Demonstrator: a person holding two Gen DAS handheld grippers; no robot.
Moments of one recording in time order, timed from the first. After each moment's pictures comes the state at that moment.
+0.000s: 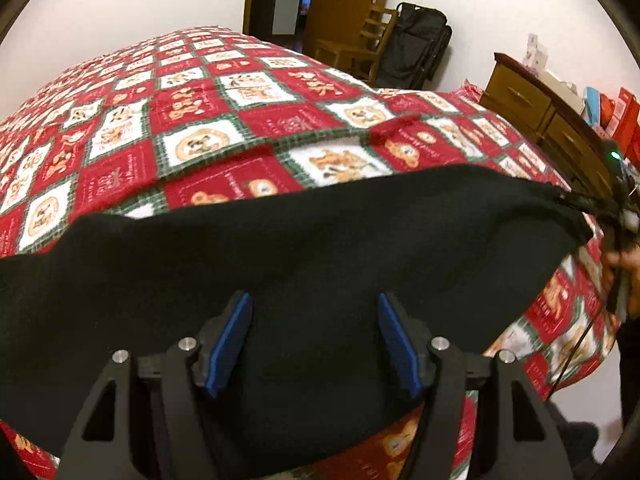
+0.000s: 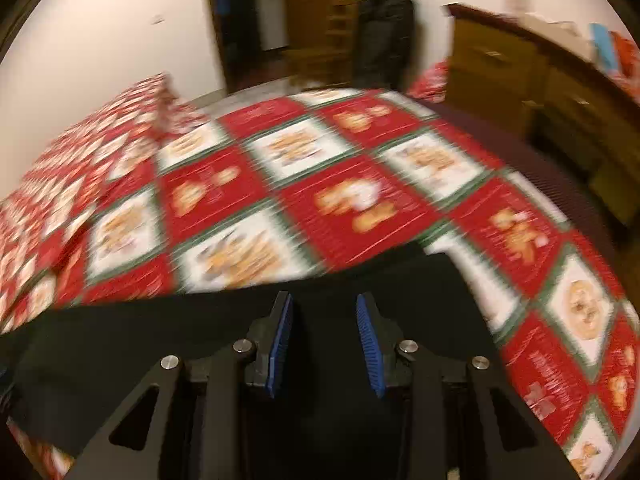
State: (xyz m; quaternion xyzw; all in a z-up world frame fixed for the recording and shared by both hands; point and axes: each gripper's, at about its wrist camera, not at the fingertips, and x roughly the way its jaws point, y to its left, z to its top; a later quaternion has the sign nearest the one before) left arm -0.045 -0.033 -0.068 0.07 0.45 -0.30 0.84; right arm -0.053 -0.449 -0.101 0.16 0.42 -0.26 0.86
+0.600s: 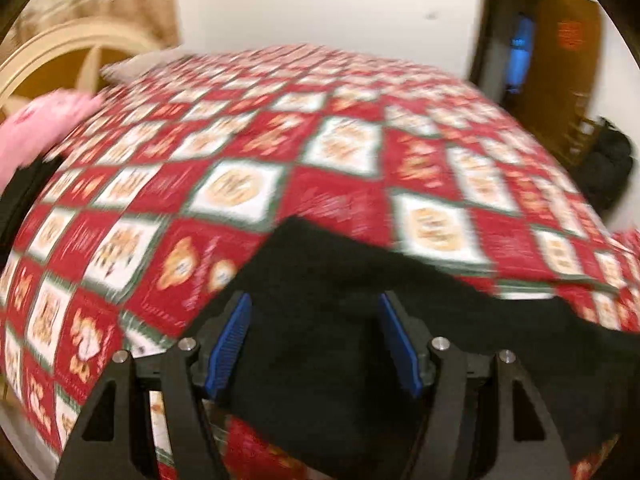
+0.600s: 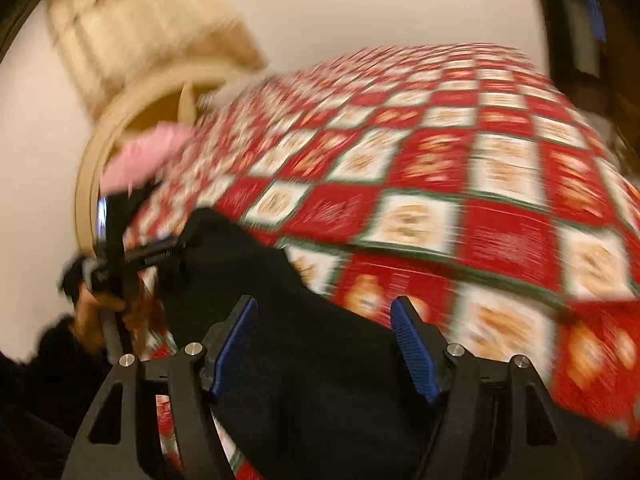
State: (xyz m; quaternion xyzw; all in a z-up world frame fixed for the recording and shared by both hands) left arm 0.033 0.211 -0.066 -0.05 0.42 0.06 0.90; right arm 0.090 -0.067 -0.077 0.05 0.42 0.35 0.84
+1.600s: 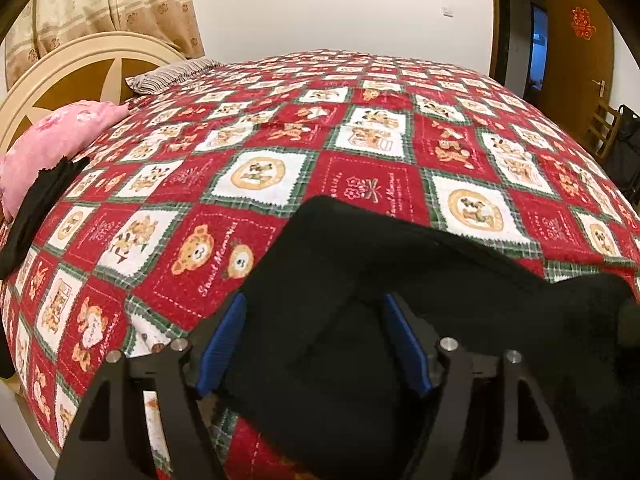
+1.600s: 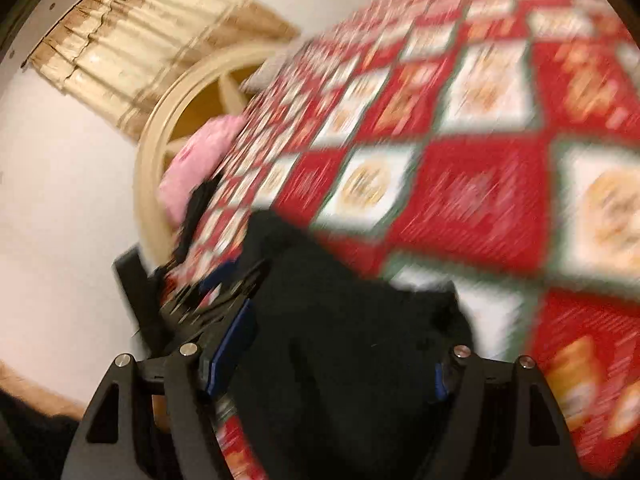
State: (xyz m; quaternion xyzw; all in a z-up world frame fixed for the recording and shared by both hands) left arm 0.025 0.206 -0.086 -0.01 0.39 0.10 0.91; right arm 0.152 -0.011 -0.097 0.22 0.44 0.42 0.76
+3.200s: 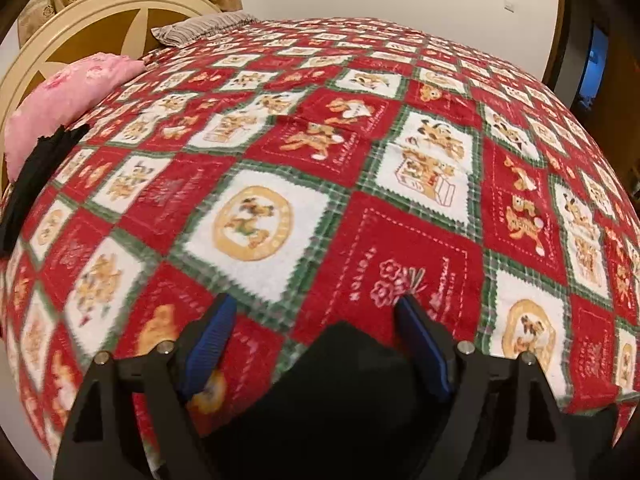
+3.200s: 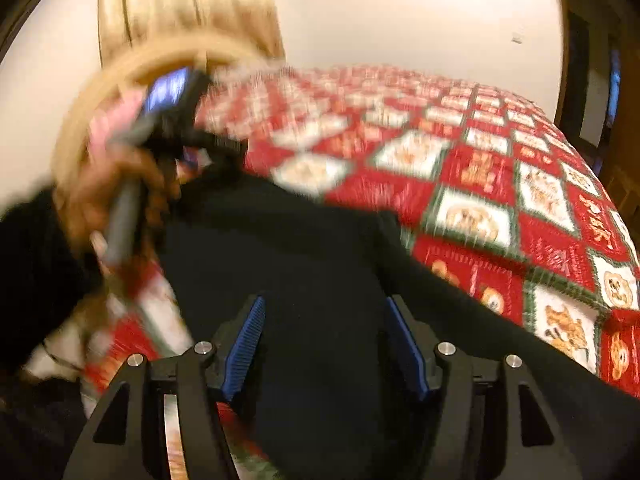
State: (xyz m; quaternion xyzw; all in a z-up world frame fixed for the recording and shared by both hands) left arm 0.124 0.229 -0.082 -0.07 0.46 0.17 0.87; right arm 0.024 -0.045 -0.067 0.01 0.33 0.29 0.90
